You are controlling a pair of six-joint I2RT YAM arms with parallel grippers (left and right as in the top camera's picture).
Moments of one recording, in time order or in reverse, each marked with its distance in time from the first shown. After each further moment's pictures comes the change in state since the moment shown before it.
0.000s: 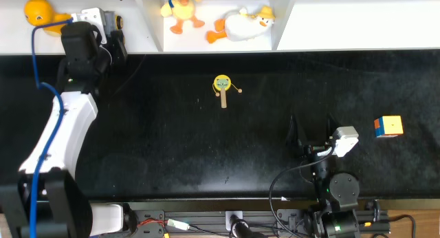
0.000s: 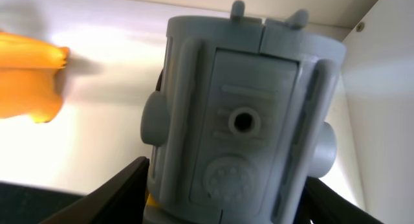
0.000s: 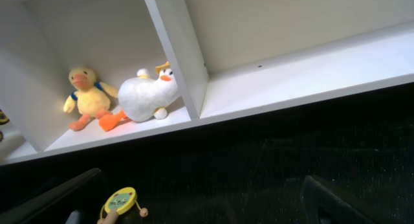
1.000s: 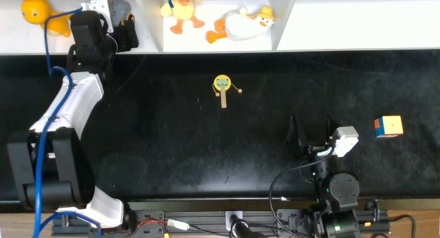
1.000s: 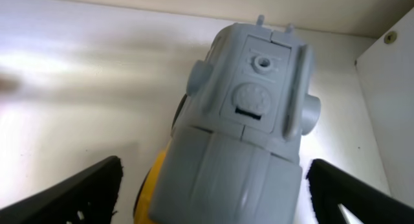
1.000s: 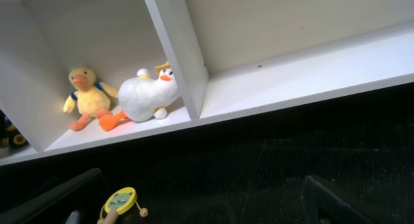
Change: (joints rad) left arm 0.000 0.211 0.103 0.117 0.048 0.007; right arm 0.000 0.000 0.000 0.000 0.000 0.000
